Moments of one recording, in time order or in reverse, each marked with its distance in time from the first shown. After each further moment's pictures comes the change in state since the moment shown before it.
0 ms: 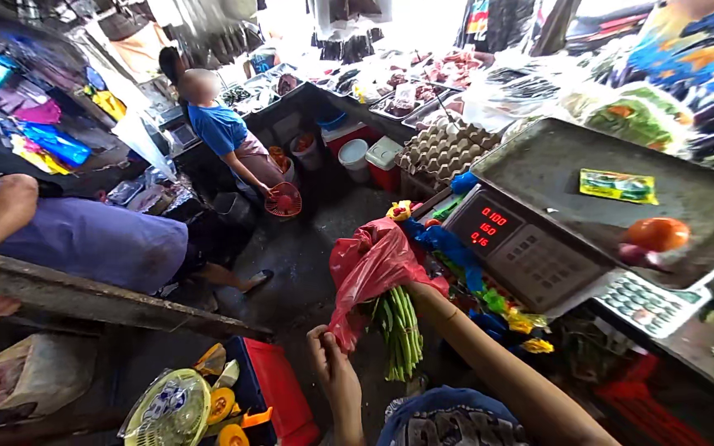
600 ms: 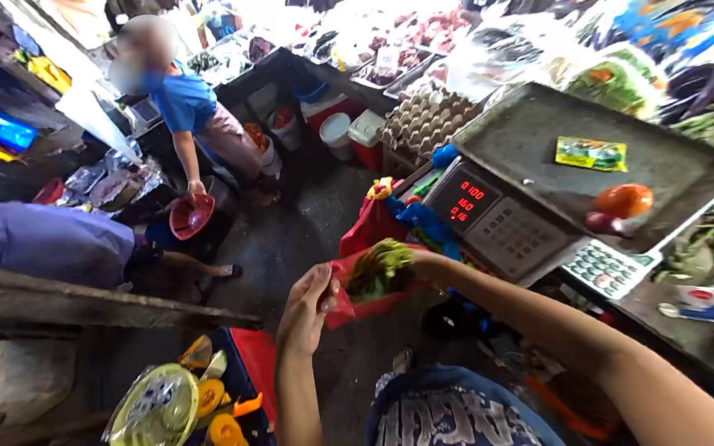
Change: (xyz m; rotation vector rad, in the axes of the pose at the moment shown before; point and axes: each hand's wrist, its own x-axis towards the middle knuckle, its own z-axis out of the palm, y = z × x) left_hand 0.080 0.064 0.023 -0.180 -0.627 -0.546; right_hand 0.042 0.000 -0.070 -0.477 -0.358 0.055
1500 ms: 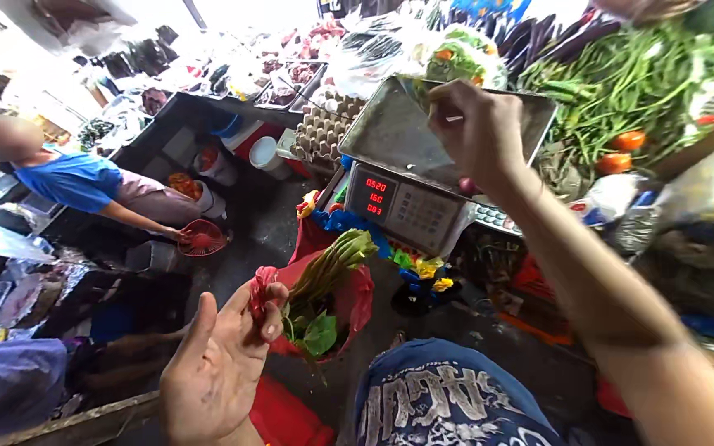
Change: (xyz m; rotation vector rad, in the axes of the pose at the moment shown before) left_hand -0.009 0.075 0.081 0.004 -0.394 0.064; right_hand -0.206 -0.096 -0.127 -0.903 1.420 -0.541
